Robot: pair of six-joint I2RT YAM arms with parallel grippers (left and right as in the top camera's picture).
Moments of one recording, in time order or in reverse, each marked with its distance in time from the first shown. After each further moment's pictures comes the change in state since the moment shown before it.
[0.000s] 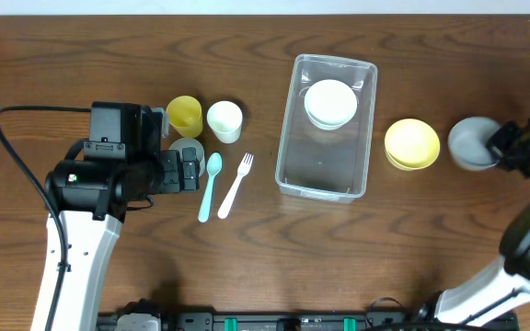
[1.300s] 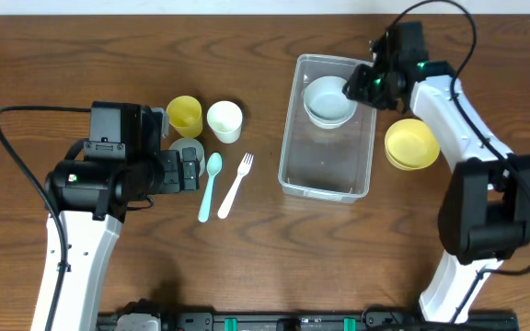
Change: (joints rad) left arm 0.000 0.000 0.000 0.000 0.000 0.000; right arm 0.628 0.101 0.145 0.299 -0.330 0.000
